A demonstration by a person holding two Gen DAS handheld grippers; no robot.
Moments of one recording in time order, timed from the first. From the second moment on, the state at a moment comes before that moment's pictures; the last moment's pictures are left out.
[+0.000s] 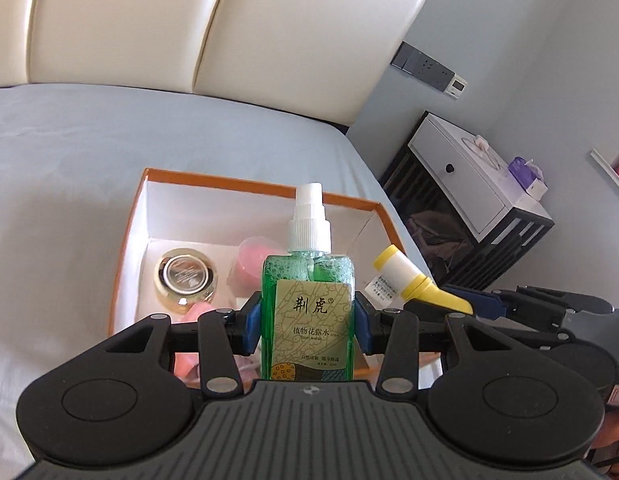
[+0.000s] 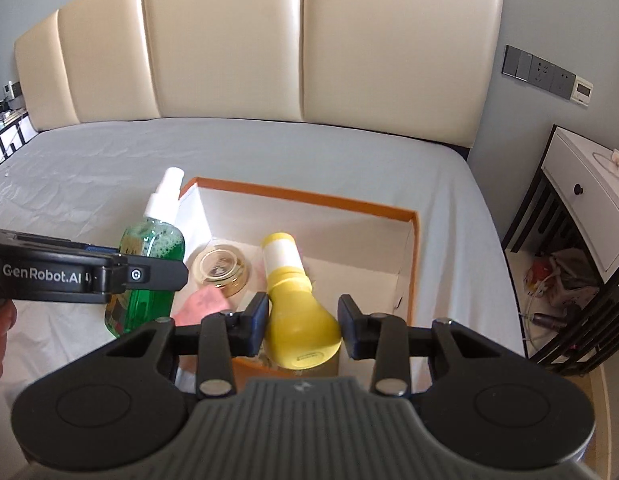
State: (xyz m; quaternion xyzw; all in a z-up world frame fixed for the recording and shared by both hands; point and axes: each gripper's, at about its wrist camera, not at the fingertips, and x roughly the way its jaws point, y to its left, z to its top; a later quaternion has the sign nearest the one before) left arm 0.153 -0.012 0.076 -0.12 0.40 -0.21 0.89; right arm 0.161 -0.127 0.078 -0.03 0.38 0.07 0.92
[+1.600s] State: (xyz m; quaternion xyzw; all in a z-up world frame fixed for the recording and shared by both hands) left arm 0.293 -0.100 -0.041 -0.11 0.60 -0.19 0.77; right arm 0.245 -0.105 -0.028 -0.33 0.48 0.09 0.81
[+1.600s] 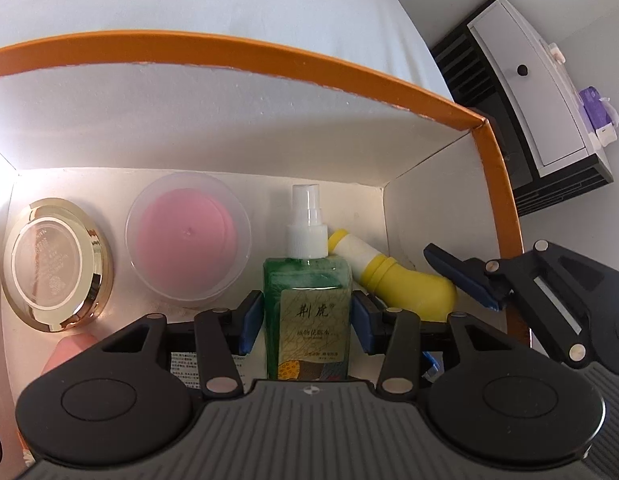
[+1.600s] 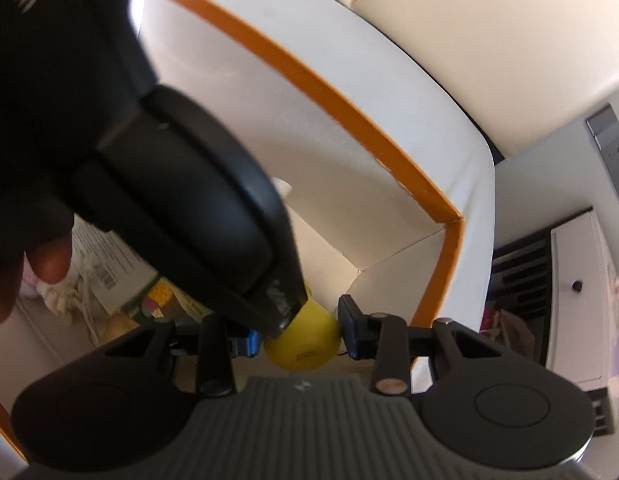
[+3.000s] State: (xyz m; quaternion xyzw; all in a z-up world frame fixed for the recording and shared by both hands) left arm 0.199 -0.048 0.034 -0.11 0.43 -0.21 0.87; right arm 0.193 -0.093 0.029 -0.27 0.41 0.05 0.87
